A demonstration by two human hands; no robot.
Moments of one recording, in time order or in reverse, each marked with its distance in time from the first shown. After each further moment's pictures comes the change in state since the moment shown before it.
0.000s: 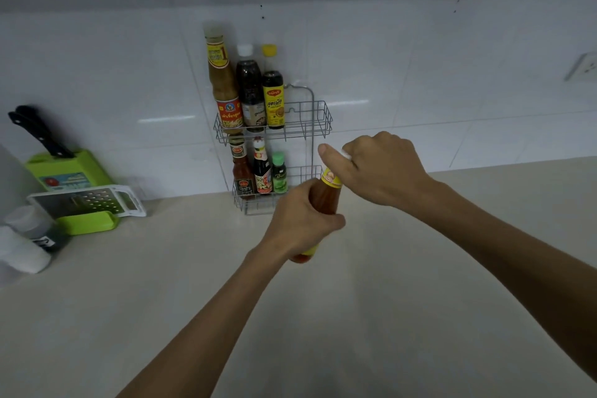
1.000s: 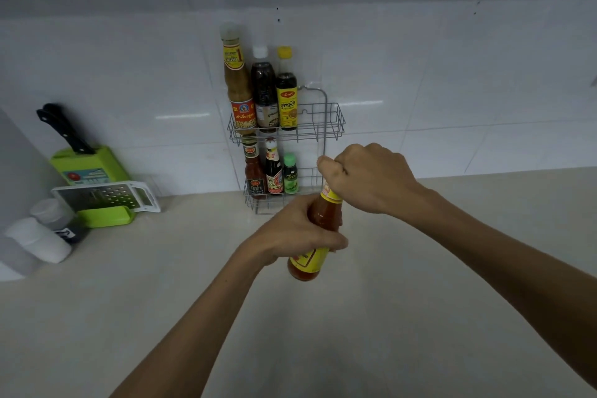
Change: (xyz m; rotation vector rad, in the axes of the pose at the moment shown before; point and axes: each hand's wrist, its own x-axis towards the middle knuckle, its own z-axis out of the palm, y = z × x) left_hand -0.005 -0.005 -0.027 -0.051 -0.319 -0.071; right_hand 0.010 -0.020 0.009 0.101 -0.194 0.047
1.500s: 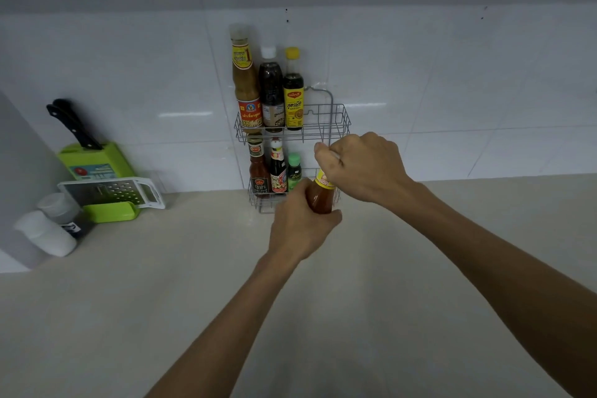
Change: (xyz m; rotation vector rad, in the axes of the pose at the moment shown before) left_hand 0.005 -0.005 0.020 0.034 0.568 0.026; right_hand 0.017 -0.007 0.012 0.048 0.225 -0.041
